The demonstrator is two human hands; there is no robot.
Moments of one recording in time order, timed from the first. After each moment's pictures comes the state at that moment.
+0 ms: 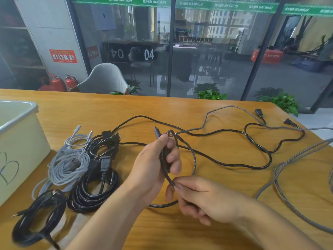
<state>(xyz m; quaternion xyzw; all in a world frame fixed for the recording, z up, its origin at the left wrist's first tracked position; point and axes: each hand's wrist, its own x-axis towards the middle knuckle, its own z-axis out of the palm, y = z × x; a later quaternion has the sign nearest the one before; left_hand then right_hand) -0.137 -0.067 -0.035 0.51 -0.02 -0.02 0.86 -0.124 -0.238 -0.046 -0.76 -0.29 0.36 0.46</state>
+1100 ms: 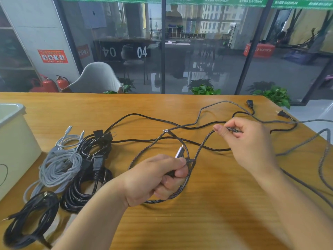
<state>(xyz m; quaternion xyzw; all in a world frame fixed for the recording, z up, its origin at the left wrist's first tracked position) -0.144 -0.059 -0.030 0.65 -0.14 -0.30 0.68 -0.073 -0.300 -0.022 -0.87 -0.11 -0.26 0.40</state>
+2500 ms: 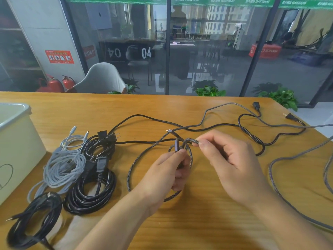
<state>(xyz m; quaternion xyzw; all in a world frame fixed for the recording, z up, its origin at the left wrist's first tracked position) -0.140 -0.086 -0.047 0.66 -0.01 -0.11 0.74 -0.119 -0.258 -0.019 -0.79 -0.30 -0.15 0.52</state>
